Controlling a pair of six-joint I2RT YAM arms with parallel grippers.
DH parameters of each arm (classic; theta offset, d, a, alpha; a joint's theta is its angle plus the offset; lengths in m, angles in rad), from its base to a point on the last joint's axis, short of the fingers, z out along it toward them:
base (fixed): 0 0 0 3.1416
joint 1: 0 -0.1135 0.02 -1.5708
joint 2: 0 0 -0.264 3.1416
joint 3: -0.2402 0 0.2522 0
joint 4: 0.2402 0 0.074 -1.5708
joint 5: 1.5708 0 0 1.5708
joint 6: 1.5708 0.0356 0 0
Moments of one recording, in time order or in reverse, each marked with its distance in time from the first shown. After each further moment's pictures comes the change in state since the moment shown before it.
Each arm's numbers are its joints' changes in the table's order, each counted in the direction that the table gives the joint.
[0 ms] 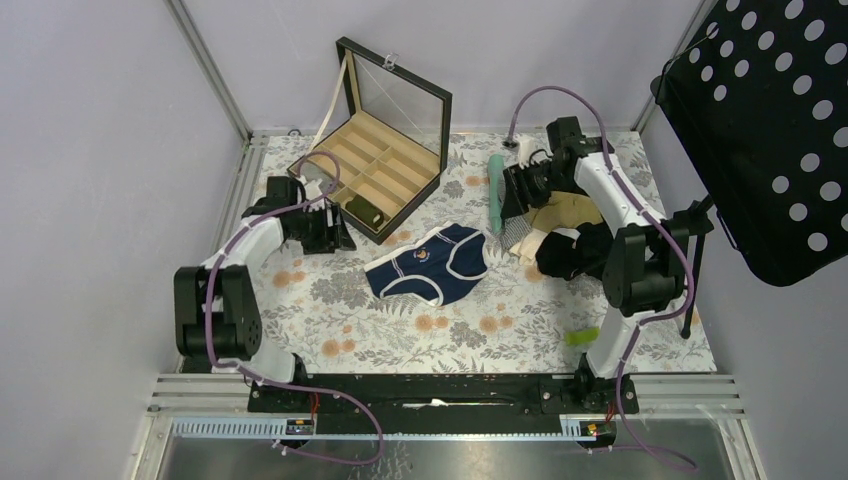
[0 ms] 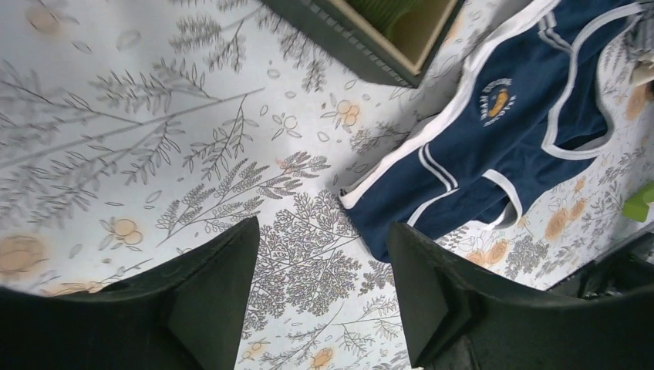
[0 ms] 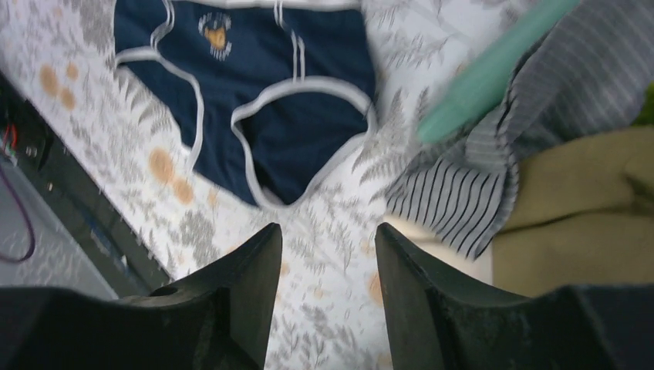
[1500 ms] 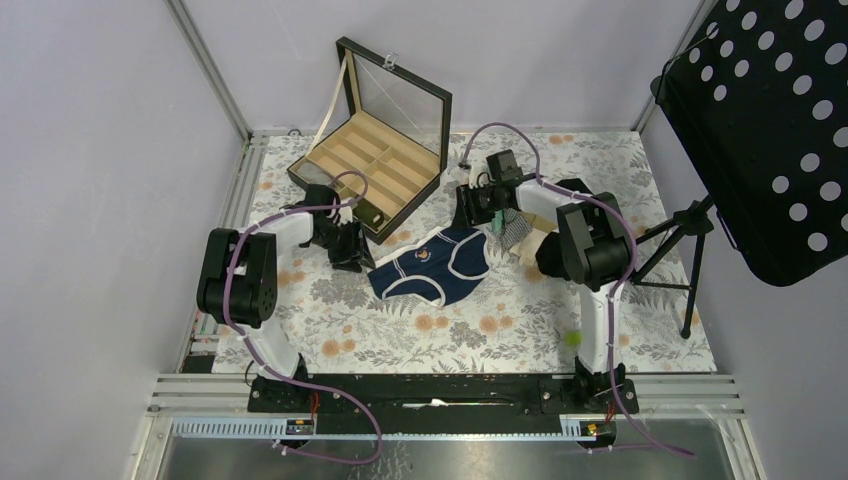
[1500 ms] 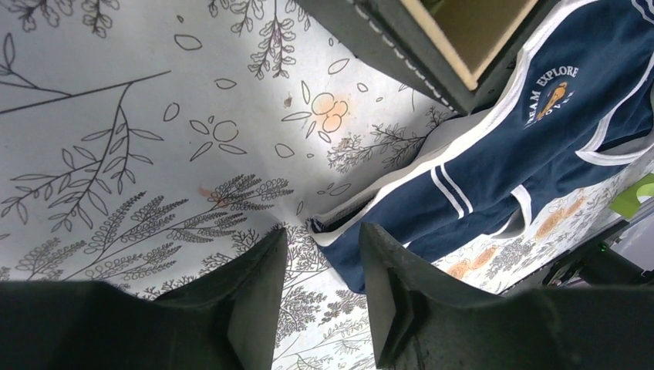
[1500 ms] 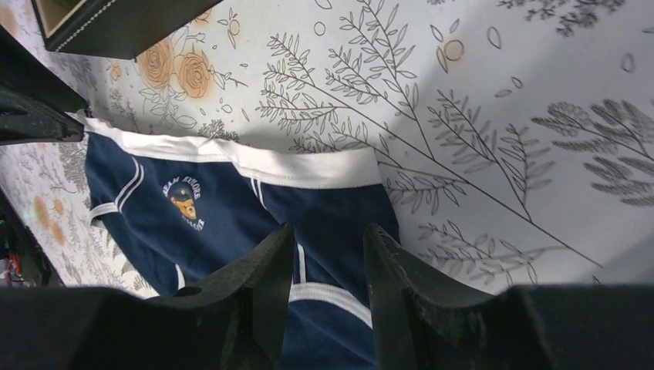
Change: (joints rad) left arm 0.154 -0.261 -0.024 0.002 -0.022 -0.182; right arm -0.202 -0.281 0.130 -0.683 0.044 0.439
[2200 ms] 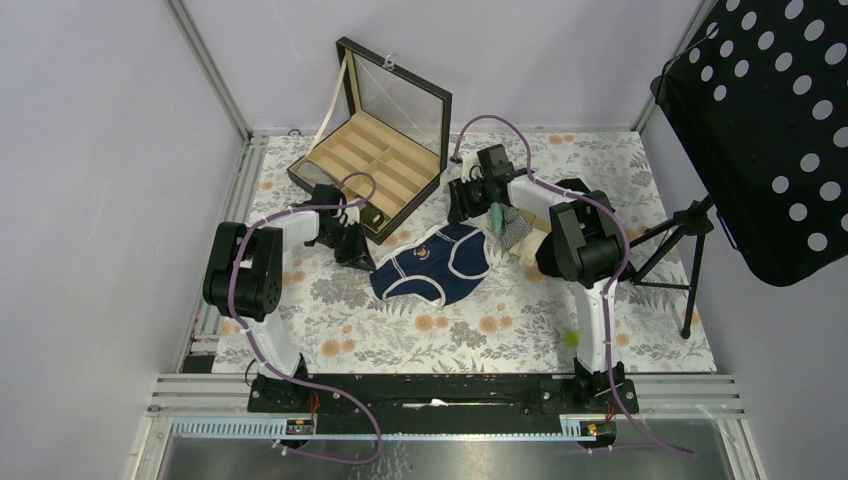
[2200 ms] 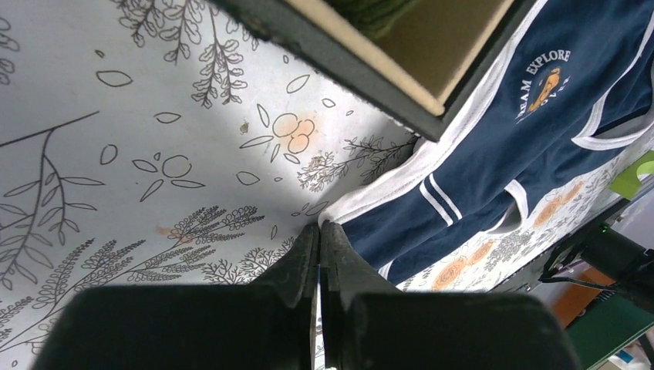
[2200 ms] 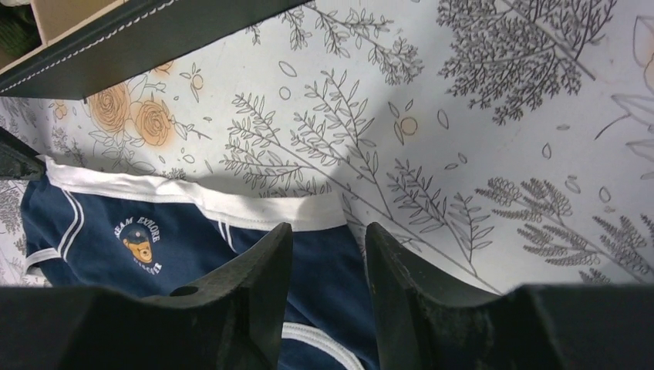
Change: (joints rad) left arm 0.023 -0.056 -0.022 -0.023 0.045 0.021; right arm -0.041 -0.060 -0.098 -0.001 0.131 -0.050
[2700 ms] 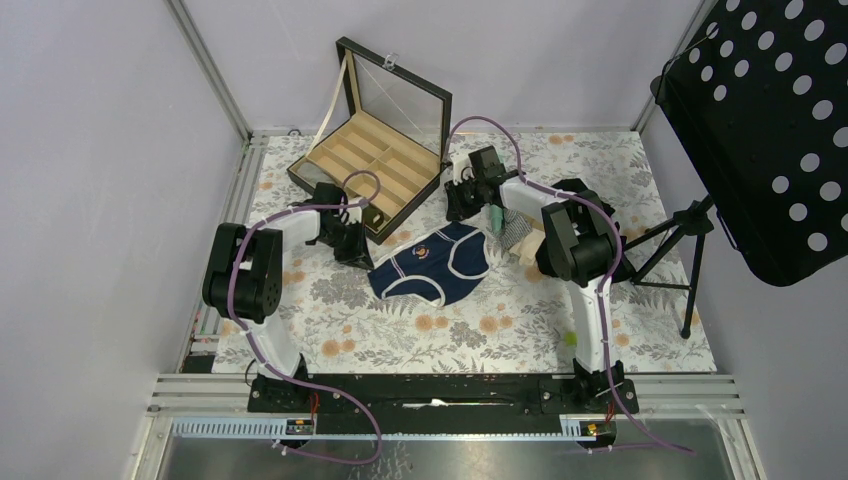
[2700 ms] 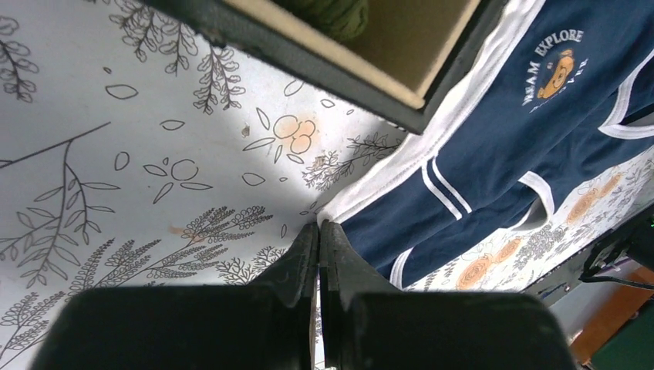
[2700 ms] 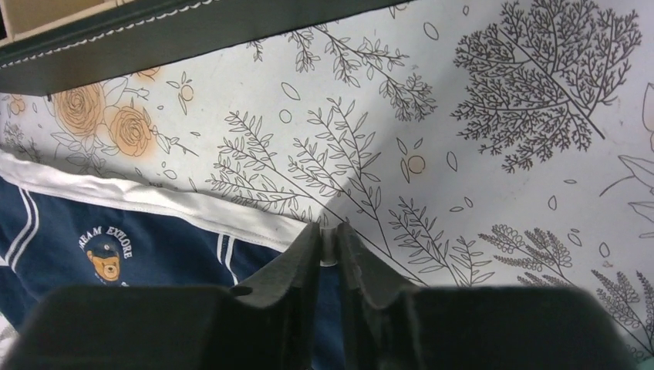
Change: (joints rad) left arm 0.010 0.013 -0.010 0.016 -0.031 0.078; right arm -0.032 -0.043 -0.036 -0.029 0.035 -0.091
